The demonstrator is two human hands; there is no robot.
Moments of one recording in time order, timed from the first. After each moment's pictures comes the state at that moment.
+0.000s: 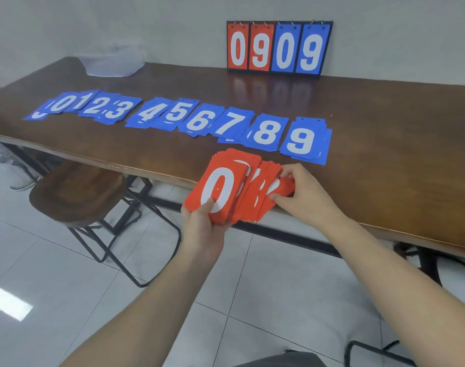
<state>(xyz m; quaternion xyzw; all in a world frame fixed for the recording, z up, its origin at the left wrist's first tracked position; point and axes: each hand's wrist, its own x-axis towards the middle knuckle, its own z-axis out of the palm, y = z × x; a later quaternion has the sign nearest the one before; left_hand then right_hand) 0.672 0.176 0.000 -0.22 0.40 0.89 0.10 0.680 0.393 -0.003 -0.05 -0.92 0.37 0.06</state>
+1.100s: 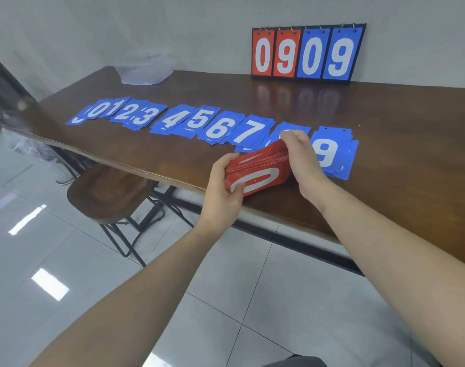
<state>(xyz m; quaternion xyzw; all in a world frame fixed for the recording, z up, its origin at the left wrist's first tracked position) 0.626 0.184 0.019 0.16 0.79 0.58 -0.09 0.591 0.367 0.052 -0.15 -0.72 0.68 0.05</state>
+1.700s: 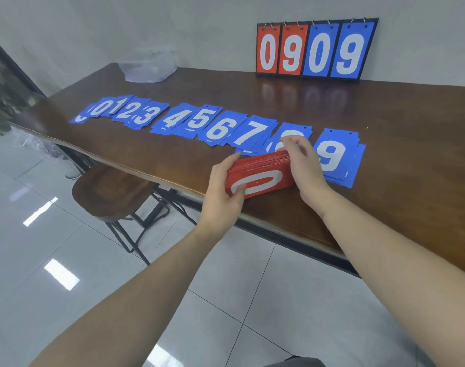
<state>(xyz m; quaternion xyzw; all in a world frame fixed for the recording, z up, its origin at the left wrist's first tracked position) 0.609 0.193 0.007 0.17 0.82 0.53 -0.11 0.573 0.378 0.028 -0.12 -0.71 0.69 0.07</state>
